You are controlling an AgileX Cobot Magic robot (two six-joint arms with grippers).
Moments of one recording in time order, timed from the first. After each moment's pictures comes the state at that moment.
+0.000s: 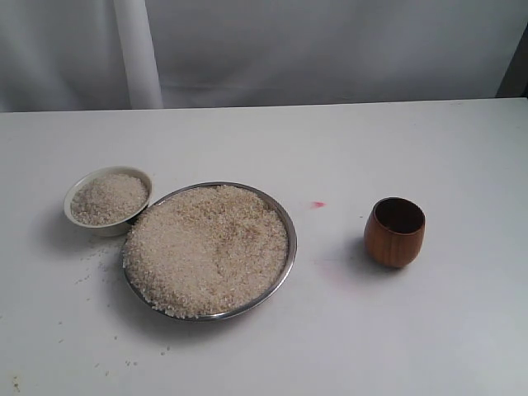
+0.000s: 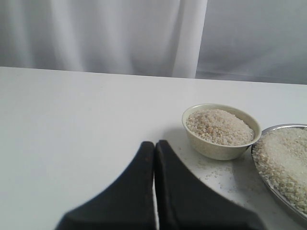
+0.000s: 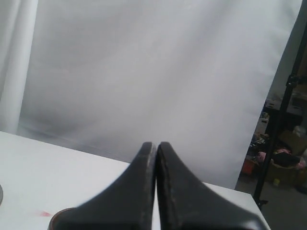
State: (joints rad) left arm 0.08 0.00 0.00 0.05 0.29 -0.09; right arm 0.11 0.10 0.00 -0.16 -0.16 -0.08
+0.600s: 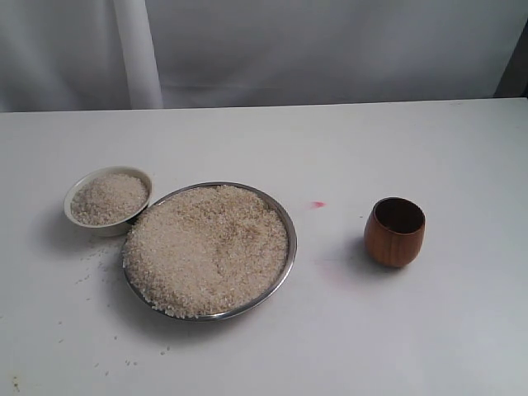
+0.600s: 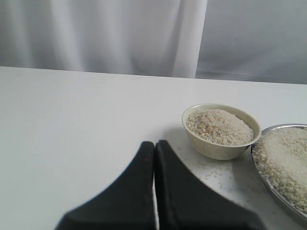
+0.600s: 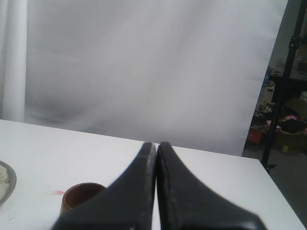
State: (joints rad) left arm 0.08 0.00 0.00 0.05 0.29 -0.09; right arm 0.11 0.00 0.00 -0.16 0.02 0.02
